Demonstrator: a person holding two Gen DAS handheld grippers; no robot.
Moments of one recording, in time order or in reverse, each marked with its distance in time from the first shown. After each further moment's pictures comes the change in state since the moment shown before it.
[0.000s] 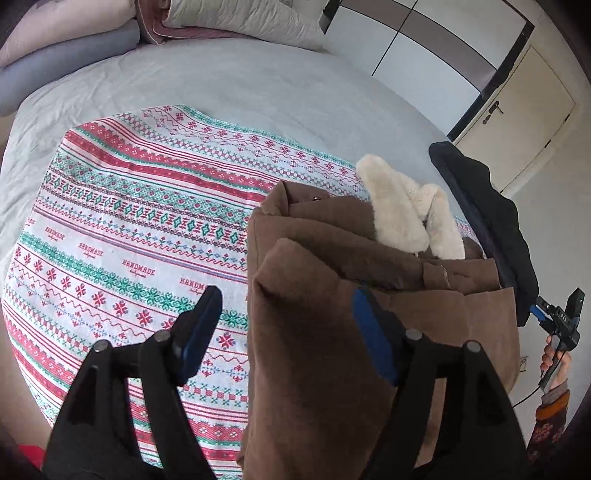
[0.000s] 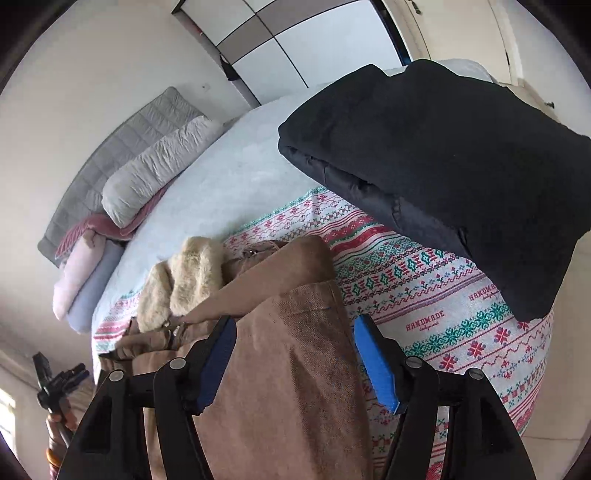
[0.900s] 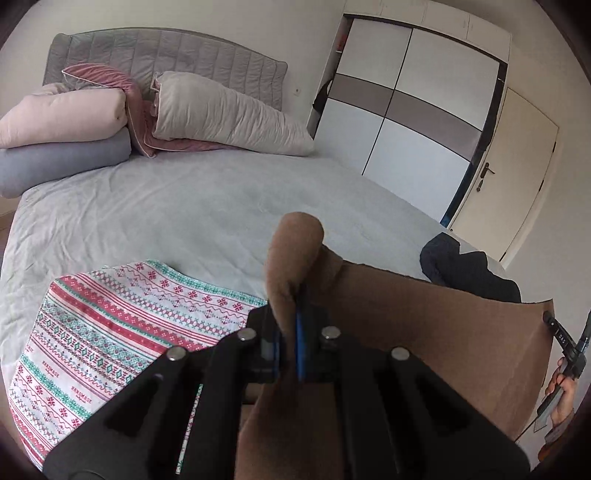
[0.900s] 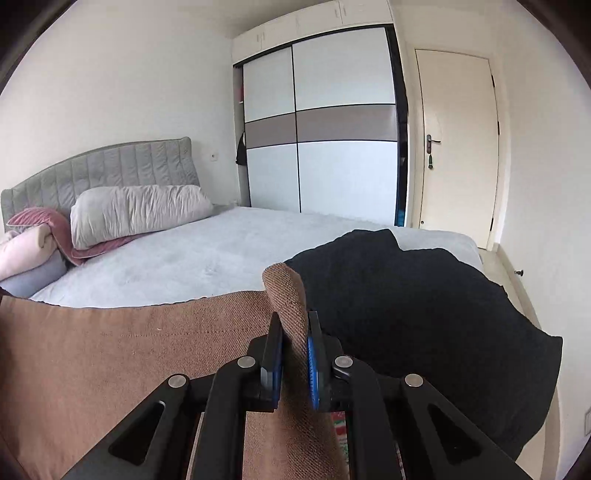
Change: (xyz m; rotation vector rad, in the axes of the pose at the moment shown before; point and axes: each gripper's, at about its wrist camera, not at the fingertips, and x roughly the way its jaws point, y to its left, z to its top) left arm -0.027 -0.064 0.126 -0.002 -0.431 0.040; right arm 0.012 0.101 0.087 -0.297 -0.484 -0.279
